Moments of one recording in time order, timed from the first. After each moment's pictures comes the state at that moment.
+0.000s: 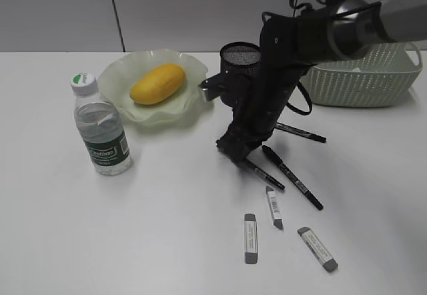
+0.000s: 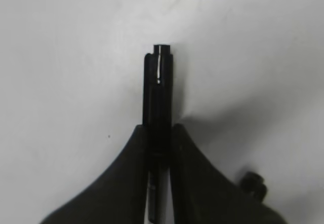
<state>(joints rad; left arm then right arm) -0.19 -0.01 -0.54 0.11 1.06 -0.20 0.53 2.21 -1.53 0.27 0.76 -0.47</state>
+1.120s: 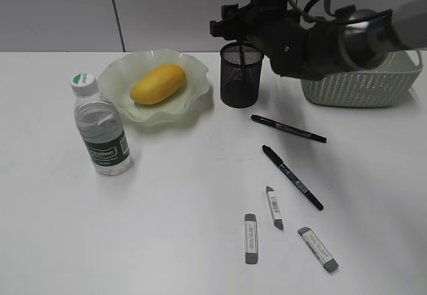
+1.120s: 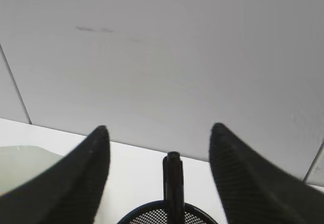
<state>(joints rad) -0.19 -0.01 -0.54 0.11 1.06 -0.20 0.51 2.19 -1.42 0.45 -0.58 -0.34</state>
